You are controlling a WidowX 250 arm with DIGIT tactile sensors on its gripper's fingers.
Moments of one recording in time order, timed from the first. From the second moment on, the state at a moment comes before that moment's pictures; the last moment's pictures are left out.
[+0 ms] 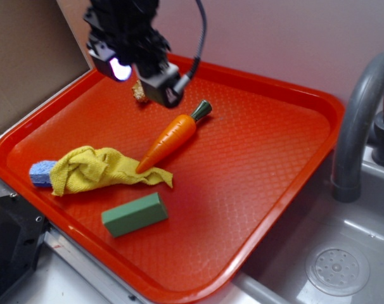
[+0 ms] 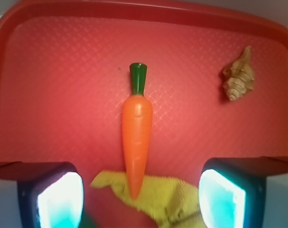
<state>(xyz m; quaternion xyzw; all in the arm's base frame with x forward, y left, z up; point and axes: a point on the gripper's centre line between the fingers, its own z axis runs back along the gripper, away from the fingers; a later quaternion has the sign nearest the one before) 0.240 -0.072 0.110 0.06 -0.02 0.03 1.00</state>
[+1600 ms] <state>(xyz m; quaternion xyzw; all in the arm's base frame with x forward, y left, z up) 0.265 -0.050 0.069 0.06 0.02 -0.08 0.99</state>
